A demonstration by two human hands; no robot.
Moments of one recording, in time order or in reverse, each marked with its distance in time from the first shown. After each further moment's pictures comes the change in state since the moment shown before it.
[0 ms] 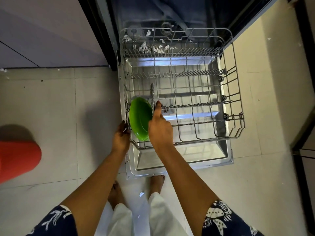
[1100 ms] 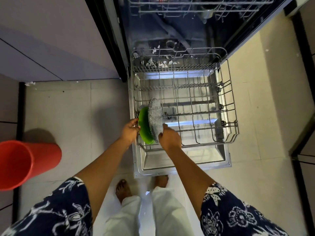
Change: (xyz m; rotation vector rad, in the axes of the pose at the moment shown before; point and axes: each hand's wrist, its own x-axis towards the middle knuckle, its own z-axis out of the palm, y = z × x) left_hand -0.012 0.078 -0.016 0.050 -0.211 -0.061; right_hand -0.012 0.018 -0.025 -0.006 -0.238 0.056
